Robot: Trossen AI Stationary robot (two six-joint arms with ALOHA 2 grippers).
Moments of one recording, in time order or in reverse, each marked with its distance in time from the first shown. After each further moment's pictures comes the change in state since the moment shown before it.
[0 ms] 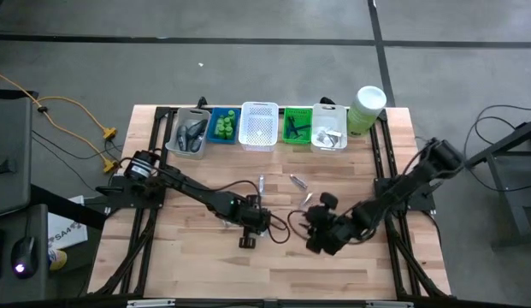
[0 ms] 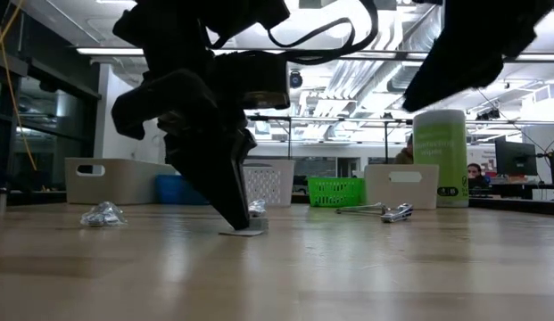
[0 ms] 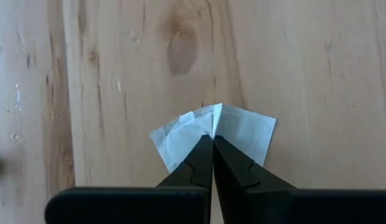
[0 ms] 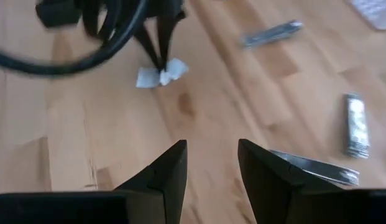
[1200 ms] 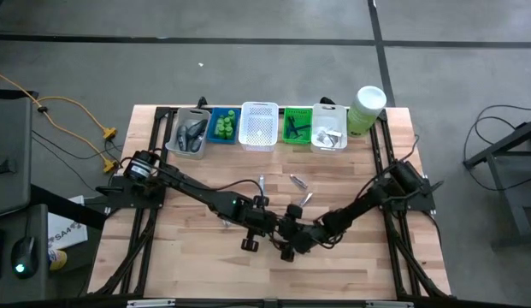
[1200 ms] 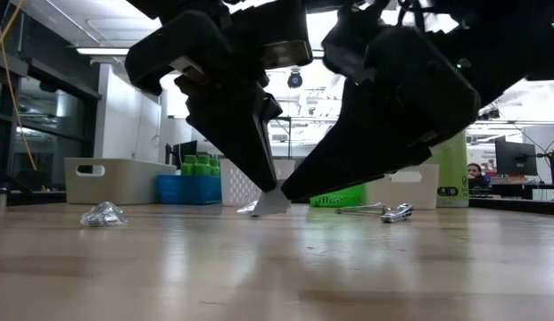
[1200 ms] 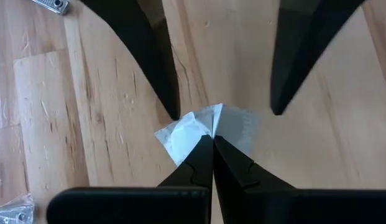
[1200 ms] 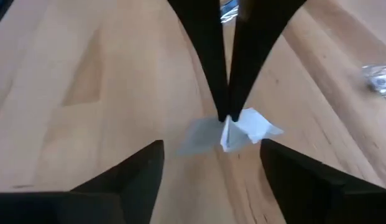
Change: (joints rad) left arm 0.000 -0.031 0.141 -0.056 -0.020 0.129; right arm -0.108 0.429 0.001 0.758 -0.120 -0.355
